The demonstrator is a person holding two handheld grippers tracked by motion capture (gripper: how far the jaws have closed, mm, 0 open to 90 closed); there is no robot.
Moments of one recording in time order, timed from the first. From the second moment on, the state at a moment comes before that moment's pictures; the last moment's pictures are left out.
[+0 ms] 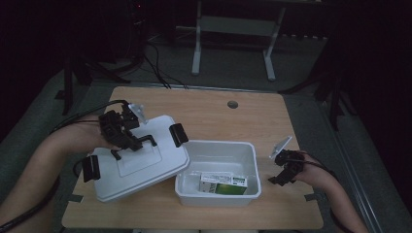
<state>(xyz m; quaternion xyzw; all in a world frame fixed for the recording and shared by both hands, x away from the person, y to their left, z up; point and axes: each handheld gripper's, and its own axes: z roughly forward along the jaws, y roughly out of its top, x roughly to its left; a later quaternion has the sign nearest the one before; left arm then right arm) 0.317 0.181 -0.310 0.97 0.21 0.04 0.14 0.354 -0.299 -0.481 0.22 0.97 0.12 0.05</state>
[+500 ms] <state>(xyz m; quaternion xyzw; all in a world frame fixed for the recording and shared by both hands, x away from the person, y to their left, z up) 0.320 0.110 -0.295 0.98 0.14 0.04 0.15 0.353 -0.297 -0.479 0.22 0.97 0.13 0.05</state>
